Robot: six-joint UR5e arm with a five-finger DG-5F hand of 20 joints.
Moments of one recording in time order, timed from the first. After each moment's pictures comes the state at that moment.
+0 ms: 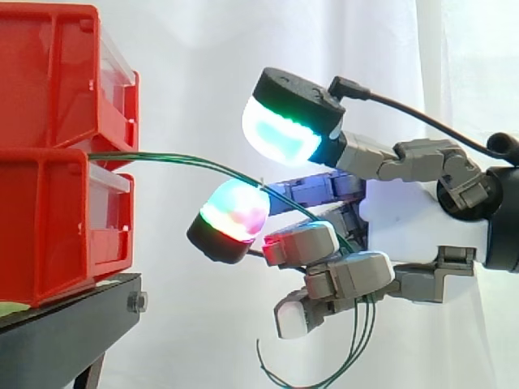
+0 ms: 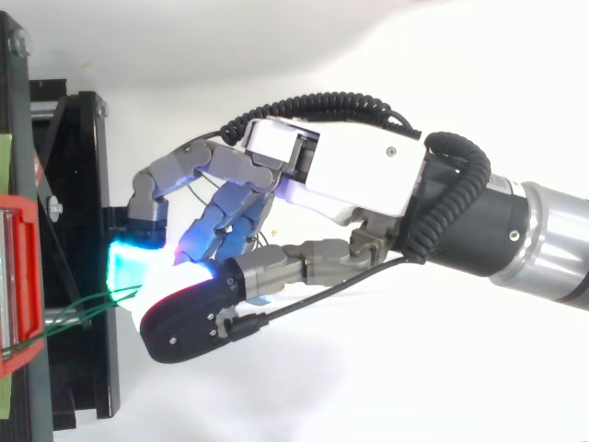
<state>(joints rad) 0.21 -2.32 -1.20 -2.67 -1.11 -0.20</state>
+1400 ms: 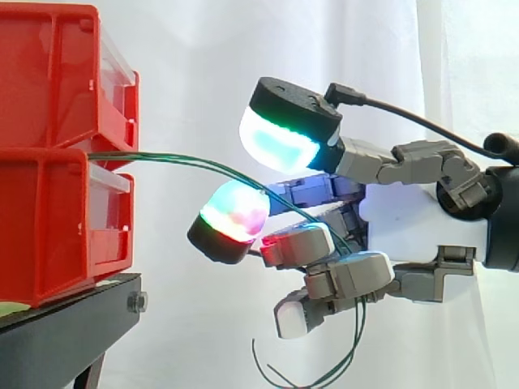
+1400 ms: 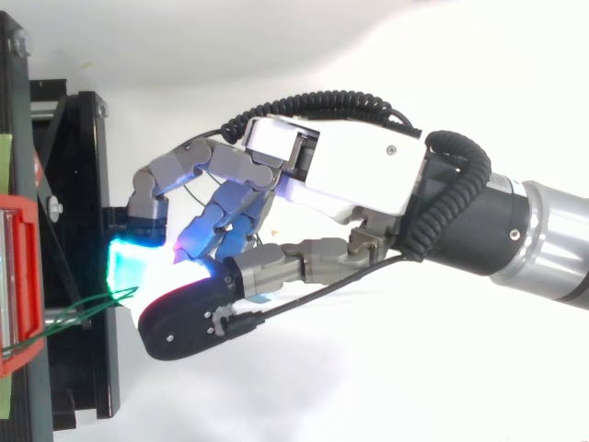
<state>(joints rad) 0.21 -2.32 -1.20 -2.68 -1.10 -0.20</state>
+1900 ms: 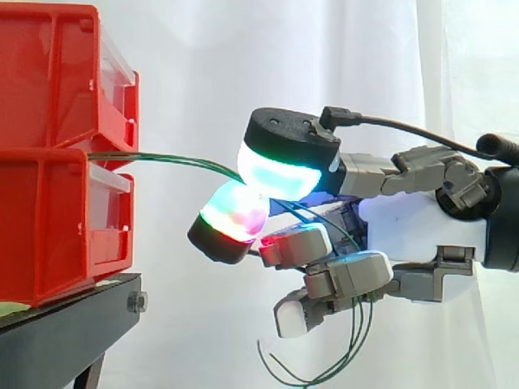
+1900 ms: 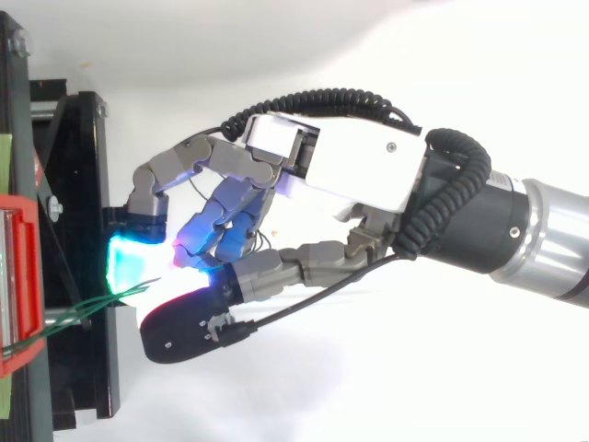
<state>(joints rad) 0.21 -2.32 -1.20 -2.68 -1.10 -0.20</state>
